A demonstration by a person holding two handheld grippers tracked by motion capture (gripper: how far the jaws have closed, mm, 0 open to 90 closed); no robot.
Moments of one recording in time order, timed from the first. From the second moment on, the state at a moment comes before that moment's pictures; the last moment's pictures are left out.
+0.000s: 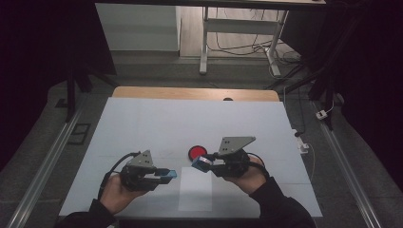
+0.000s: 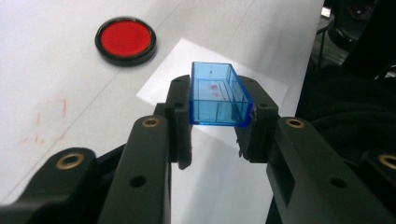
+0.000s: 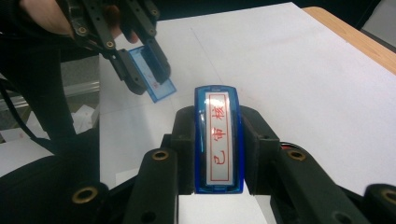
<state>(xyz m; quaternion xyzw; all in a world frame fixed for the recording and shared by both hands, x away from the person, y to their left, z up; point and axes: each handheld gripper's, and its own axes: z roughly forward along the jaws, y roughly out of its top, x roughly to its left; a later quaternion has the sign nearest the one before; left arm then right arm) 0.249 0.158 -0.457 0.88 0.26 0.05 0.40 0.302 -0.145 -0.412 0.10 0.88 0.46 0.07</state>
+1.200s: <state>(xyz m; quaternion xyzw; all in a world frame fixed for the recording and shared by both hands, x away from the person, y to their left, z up) 0.190 0.238 -0.468 0.82 0.39 0.11 0.41 0.307 -0.148 -0.416 0.13 0.88 0.45 0.09</state>
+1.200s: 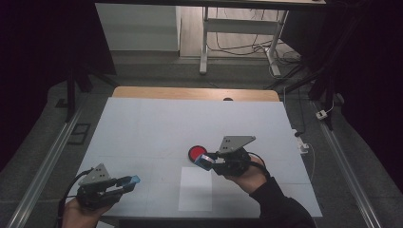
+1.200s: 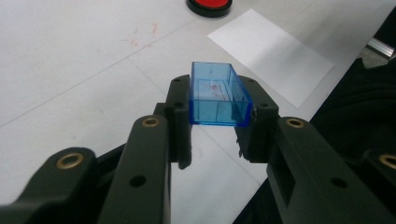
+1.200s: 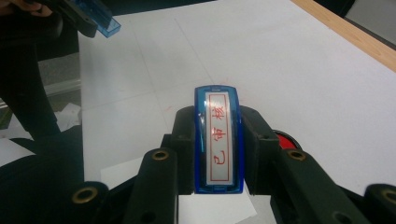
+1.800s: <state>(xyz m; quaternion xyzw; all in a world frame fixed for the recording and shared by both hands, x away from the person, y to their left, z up) 0.186 0.250 -0.476 0.81 0.42 0.09 0.41 0.314 -0.154 -0.417 0.15 0.88 0.44 0.09</state>
